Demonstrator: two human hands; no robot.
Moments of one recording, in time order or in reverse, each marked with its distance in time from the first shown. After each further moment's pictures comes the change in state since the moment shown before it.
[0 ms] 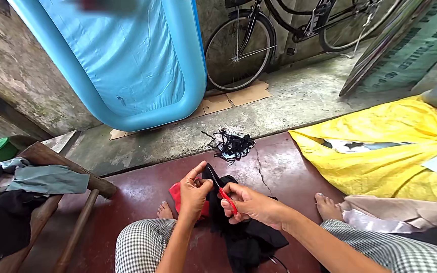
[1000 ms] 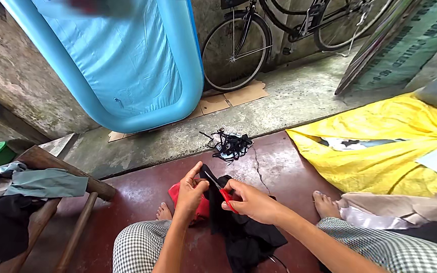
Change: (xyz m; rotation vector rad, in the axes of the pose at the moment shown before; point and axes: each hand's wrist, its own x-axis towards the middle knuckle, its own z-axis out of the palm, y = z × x) left_hand 0.008 -0.003 -0.009 0.094 -0.099 -0.116; right_hand 0.001 0.003 -0.010 -0.574 0.214 -0.030
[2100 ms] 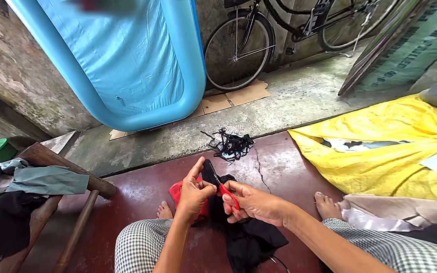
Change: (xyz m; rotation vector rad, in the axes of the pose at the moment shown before) left_hand -0.006 0.007 0.001 -0.092 -0.104 0.044; right_hand -0.002 -0.008 0.000 0.676 -0.277 0.006
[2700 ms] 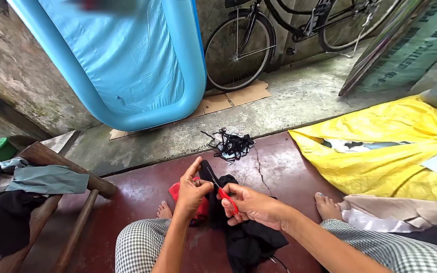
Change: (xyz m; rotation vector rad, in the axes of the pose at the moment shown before) left_hand 0.003 0.003 -0.002 0.034 0.088 -0.011; right_hand 0.001 0.006 0.004 -0.010 0.033 0.025
